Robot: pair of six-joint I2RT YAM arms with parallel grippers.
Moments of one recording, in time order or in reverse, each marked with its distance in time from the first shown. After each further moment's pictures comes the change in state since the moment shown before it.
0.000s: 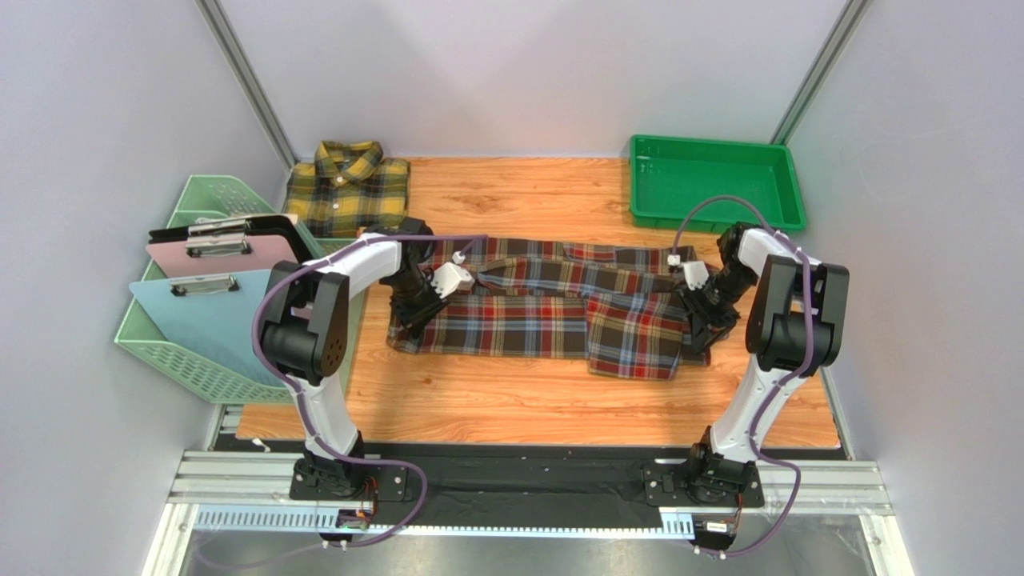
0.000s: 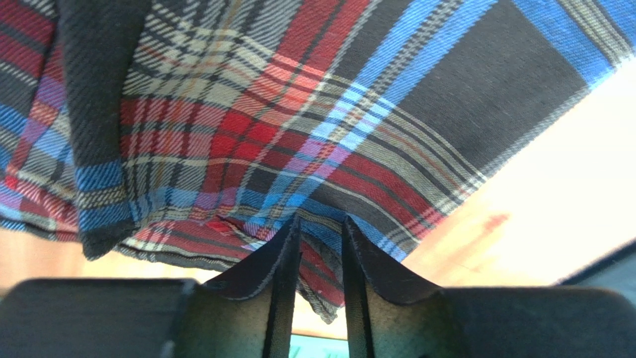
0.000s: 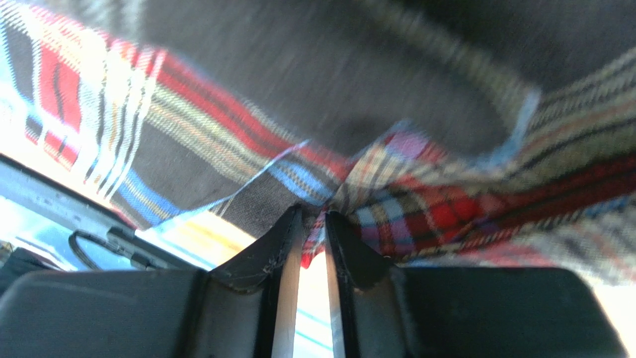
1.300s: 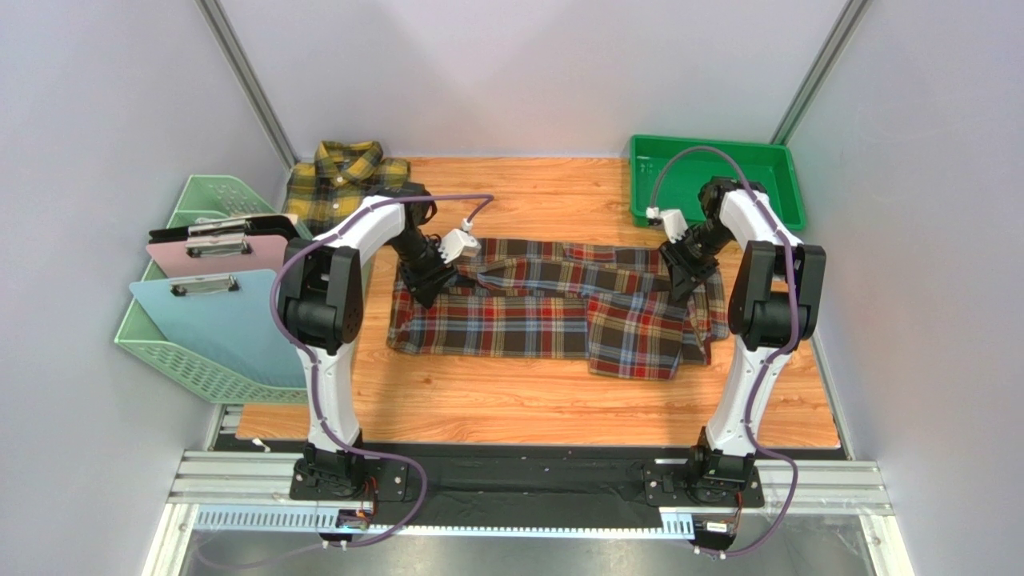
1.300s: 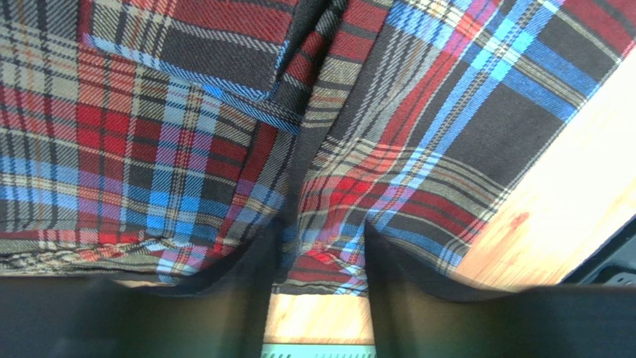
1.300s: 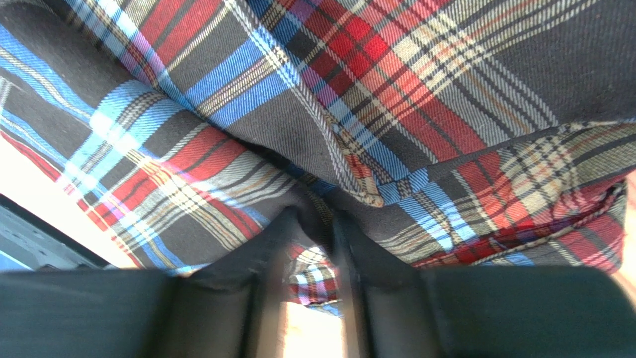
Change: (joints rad) left arm 0.053 0.214 0.390 -0.212 0.163 0.185; right arm 0.105 0.158 0.399 -0.069 -0.082 -0.084
